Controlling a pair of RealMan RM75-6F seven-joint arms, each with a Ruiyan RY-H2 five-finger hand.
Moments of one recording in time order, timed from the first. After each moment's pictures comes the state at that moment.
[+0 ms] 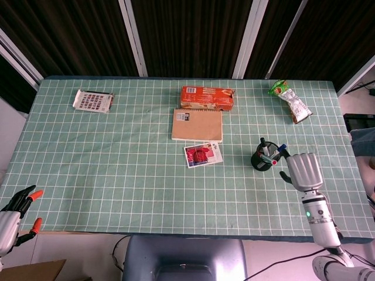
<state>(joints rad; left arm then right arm) -0.05 -1.00 0.05 -1.67 1.58 1.47 -0.10 0.35 -1.35 0.23 -1.48 -1.35 1.25 -0.50</state>
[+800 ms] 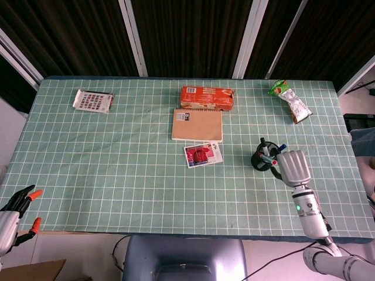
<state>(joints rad) -0.05 -1.00 0.04 -1.67 1.58 1.47 -0.11 0.42 -1.45 0.20 -1.33 -1.33 1.22 -0.42</state>
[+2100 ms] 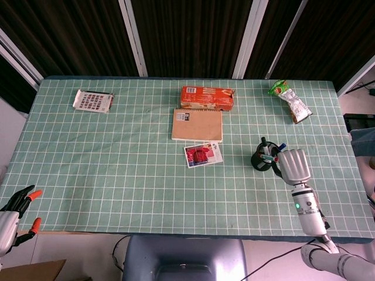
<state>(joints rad) -0.05 -1.00 0.04 -1.67 1.58 1.47 -0.11 0.44 -1.50 0.19 -1.23 -1.33 1.25 -0.35</state>
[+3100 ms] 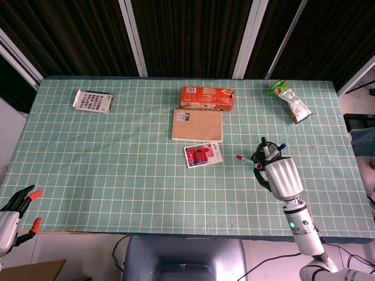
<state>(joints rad) -0.05 -1.00 0.04 -1.67 1.58 1.47 -0.10 0.40 -1.40 0.15 -1.59 -1.54 1.45 -0.41</state>
